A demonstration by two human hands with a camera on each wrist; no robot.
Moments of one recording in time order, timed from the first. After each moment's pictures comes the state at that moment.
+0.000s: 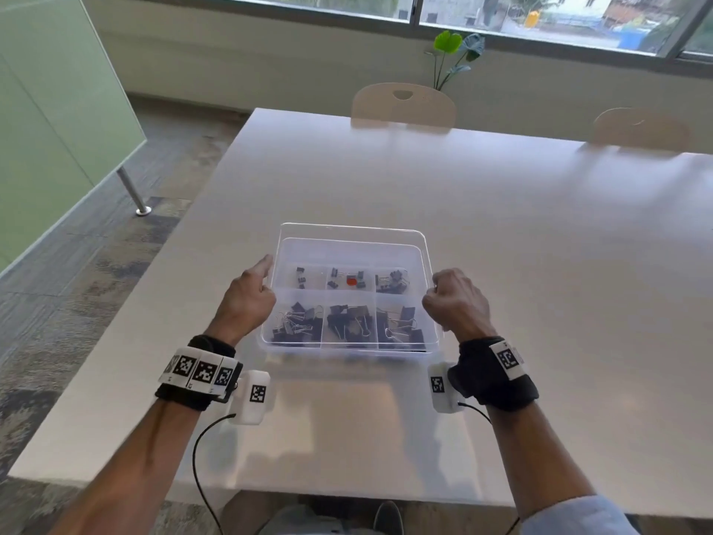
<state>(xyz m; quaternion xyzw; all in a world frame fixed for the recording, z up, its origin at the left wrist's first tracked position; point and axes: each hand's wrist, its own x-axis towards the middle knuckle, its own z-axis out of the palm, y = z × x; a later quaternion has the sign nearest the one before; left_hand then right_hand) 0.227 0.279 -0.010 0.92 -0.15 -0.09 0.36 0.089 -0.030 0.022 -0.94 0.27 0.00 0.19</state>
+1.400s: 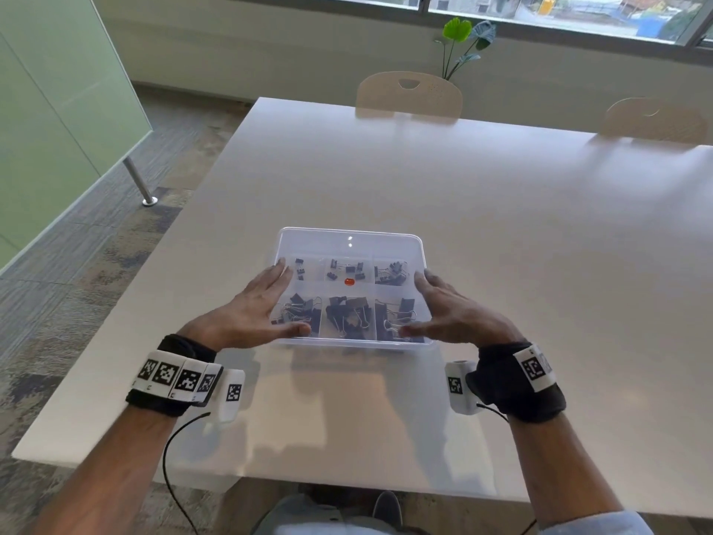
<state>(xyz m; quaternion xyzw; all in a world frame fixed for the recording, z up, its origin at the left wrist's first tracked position) 0.209 0.296 -0.013 0.90 -0.34 -0.23 0.16 0.070 -0.044 0.016 -0.96 0.07 0.19 0.20</state>
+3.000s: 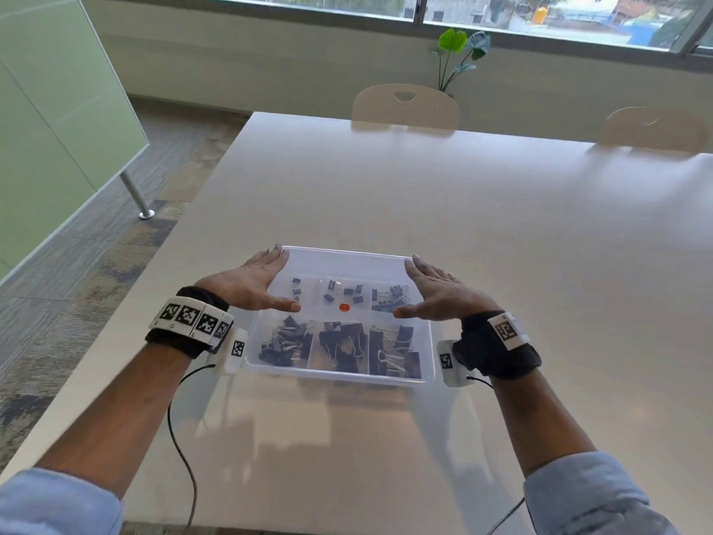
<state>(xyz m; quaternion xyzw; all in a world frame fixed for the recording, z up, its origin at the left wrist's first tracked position) 0.304 0.251 0.014 0.91 -0.30 -0.29 0.06 0.151 -0.085 0.006 -0.96 0.07 0.23 0.16</state>
